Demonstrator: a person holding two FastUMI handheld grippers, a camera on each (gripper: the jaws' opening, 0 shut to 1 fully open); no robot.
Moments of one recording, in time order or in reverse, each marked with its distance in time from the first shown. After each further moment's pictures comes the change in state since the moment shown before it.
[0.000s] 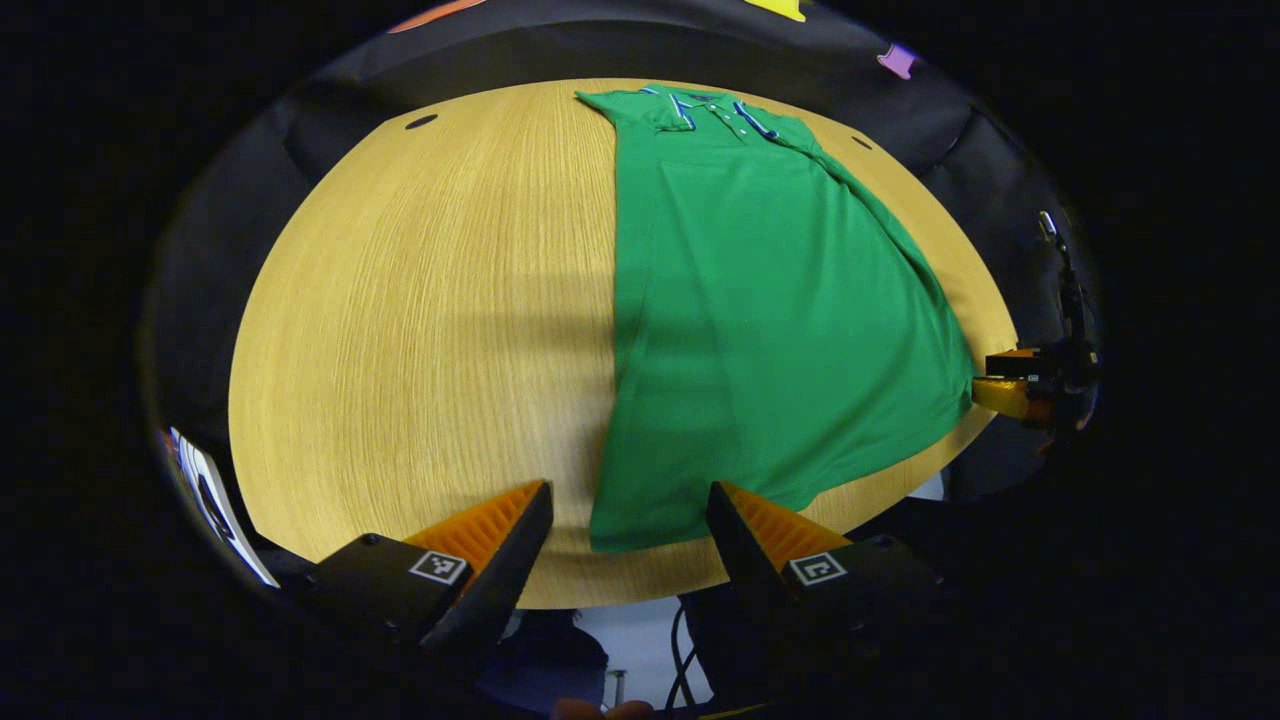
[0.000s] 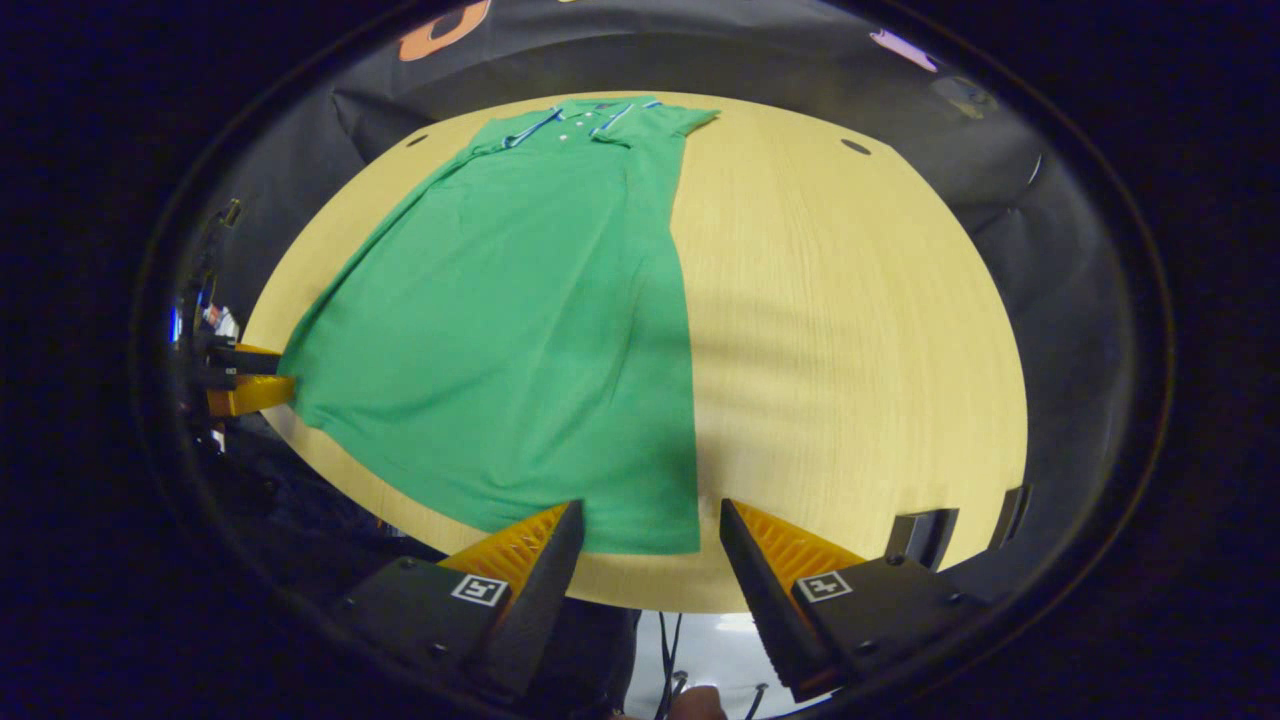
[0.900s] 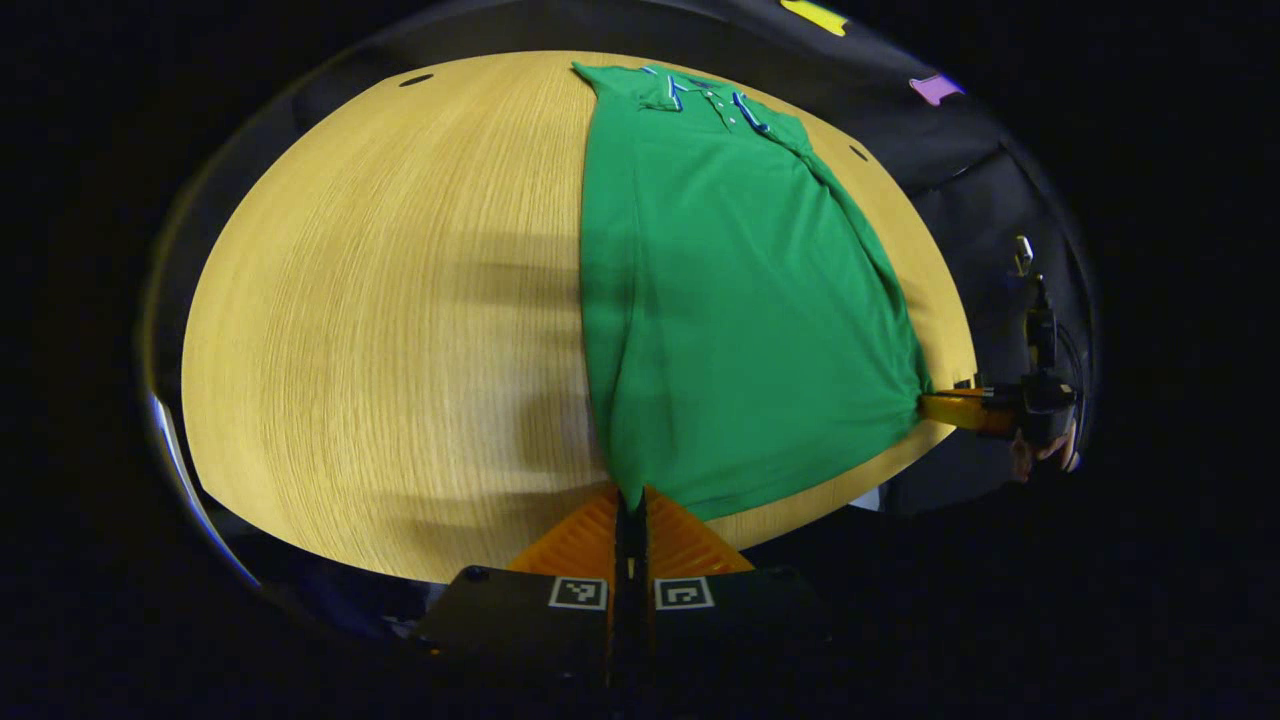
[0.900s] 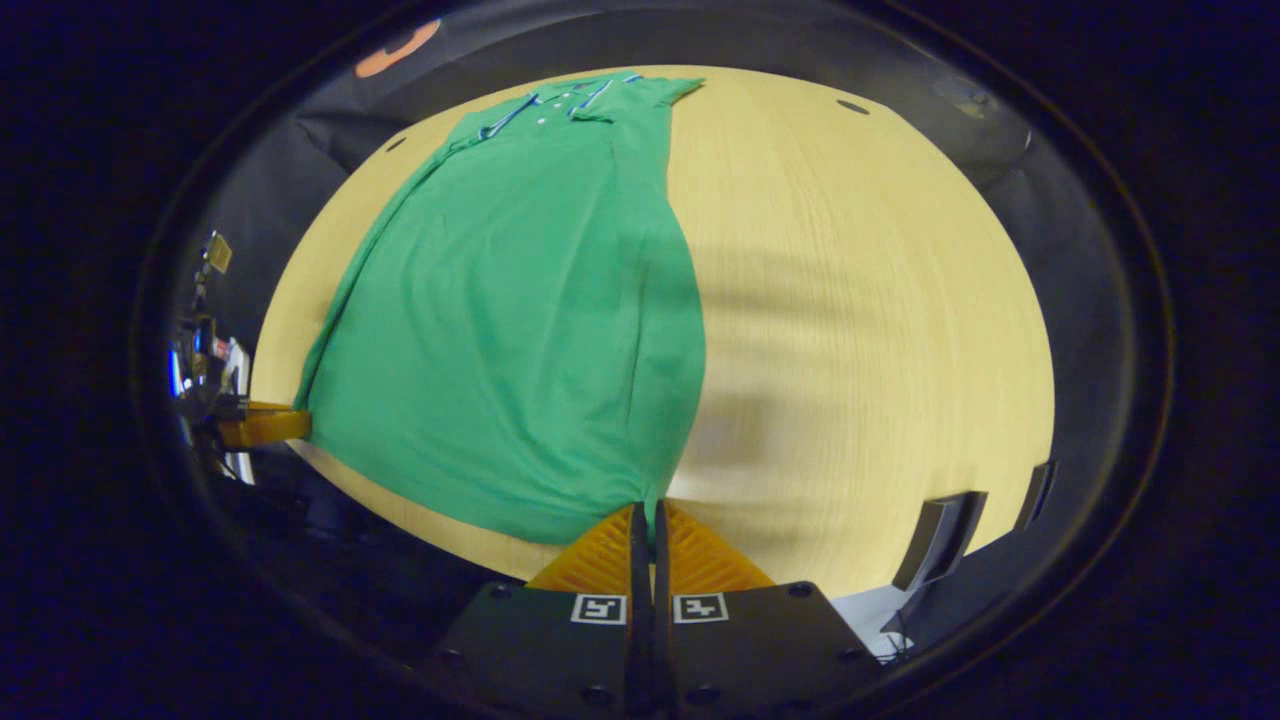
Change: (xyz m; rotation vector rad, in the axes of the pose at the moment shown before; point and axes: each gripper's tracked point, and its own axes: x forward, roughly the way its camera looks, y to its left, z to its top) left arm -0.012 -0.044 0.005 -0.168 0.044 -0.209; right arm -0.012 0.004 0.004 0.112 0.075 0.094
